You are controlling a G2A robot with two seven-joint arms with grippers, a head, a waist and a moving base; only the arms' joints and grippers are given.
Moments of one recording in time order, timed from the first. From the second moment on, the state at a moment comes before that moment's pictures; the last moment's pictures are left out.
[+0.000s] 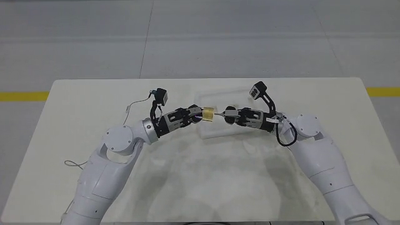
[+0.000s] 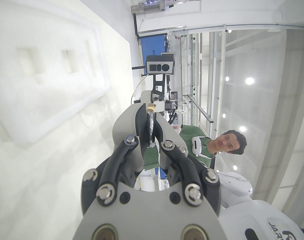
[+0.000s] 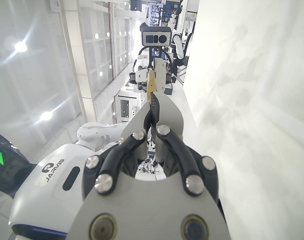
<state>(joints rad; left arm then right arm) 1.40 -1.18 -1.28 -1.70 -0.27 -0.01 -0.81 -1.16 -1.14 1.15 -1.32 0.54 -0.23 1.15</state>
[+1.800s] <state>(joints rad) 1.38 -1.15 -1.26 -1.70 -0.26 0.00 -0.80 -1.13 -1.15 1.10 -1.31 0.53 -0.22 1.12</state>
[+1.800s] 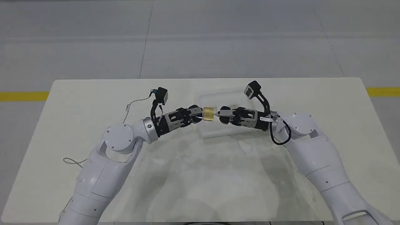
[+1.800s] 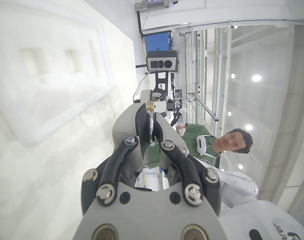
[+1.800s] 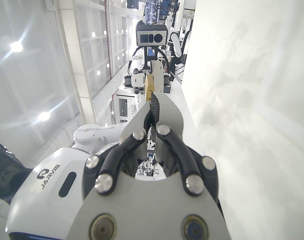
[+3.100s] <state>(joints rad) 1.37 -1.15 -1.25 -1.70 -0.28 -0.01 -0.79 -1.12 -1.15 1.10 -1.30 0.54 -0.21 1.13</state>
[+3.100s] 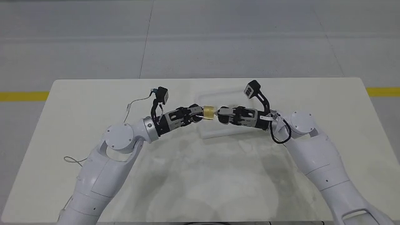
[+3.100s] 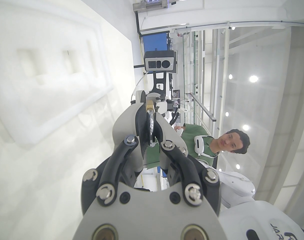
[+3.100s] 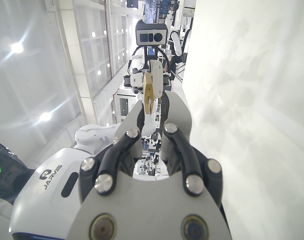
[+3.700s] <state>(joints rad) 1.36 -1.14 -1.24 -1.70 -0.28 -0.01 -0.79 -1.14 -1.14 1.12 -1.30 0.56 -0.22 1.14</state>
